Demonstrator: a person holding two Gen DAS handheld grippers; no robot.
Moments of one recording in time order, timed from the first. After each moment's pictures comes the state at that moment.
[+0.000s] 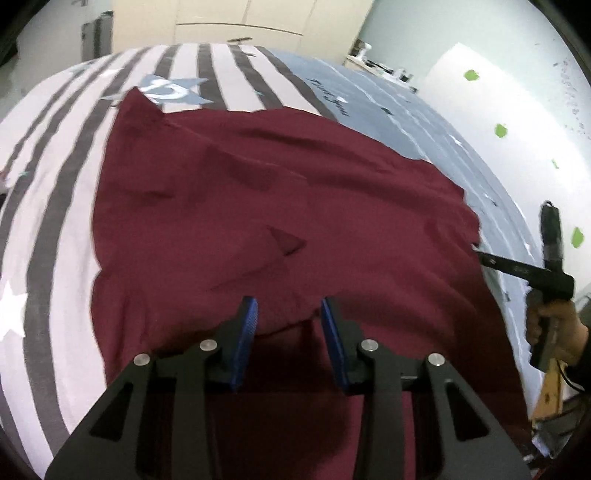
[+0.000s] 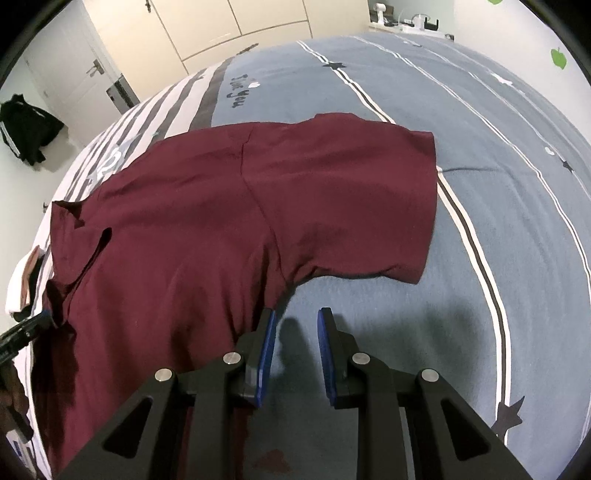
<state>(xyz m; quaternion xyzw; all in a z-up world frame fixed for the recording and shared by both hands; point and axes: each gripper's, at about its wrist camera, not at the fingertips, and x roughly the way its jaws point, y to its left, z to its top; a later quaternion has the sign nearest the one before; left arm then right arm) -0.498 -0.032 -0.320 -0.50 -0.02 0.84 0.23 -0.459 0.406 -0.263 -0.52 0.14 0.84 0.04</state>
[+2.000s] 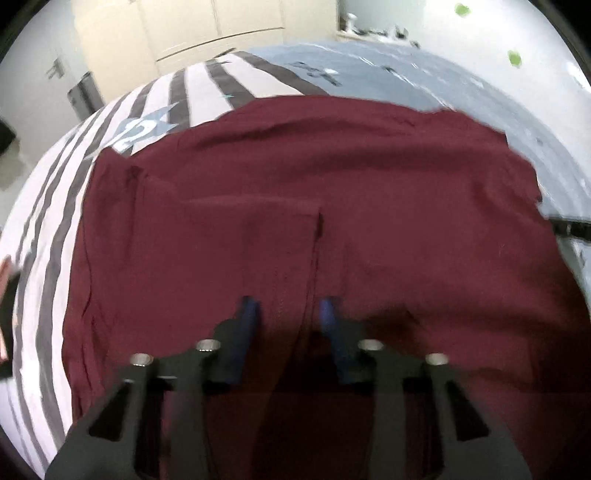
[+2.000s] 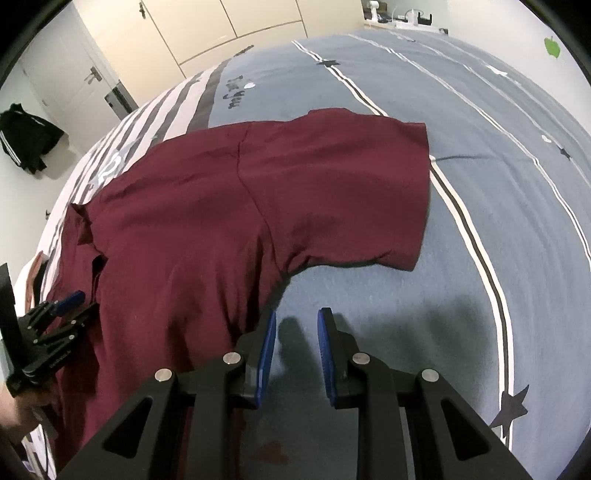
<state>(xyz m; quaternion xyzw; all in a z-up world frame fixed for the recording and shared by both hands) -0.516 0.065 -0.353 -0.47 0.12 0.86 0.18 -0.447 0.411 -0.269 -0.52 0.15 0.84 0.03</state>
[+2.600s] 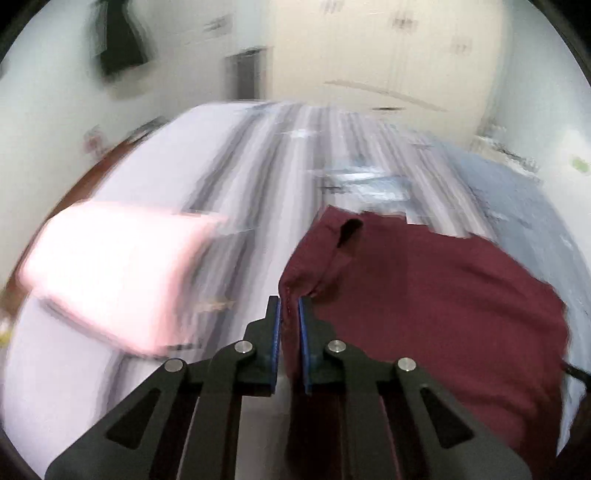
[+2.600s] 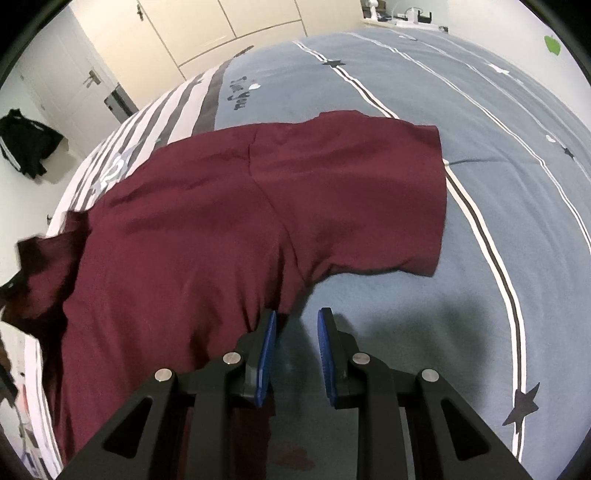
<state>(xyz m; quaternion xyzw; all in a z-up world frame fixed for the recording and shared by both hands) -0.551 -0.246 -0.245 -0.43 -0.05 0.90 -0.05 -0.459 0.397 -0.267 -0.51 0.17 0.84 0.04</state>
